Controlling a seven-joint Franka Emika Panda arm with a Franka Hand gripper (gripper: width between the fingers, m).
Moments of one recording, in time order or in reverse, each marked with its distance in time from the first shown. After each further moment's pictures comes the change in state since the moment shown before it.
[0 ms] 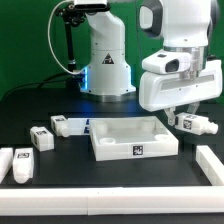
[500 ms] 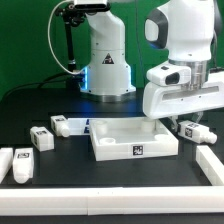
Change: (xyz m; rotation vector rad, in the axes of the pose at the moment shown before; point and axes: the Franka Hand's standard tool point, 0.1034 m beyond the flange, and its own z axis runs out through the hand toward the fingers) arm -0.015 -0.022 0.023 0.014 -0.031 0.084
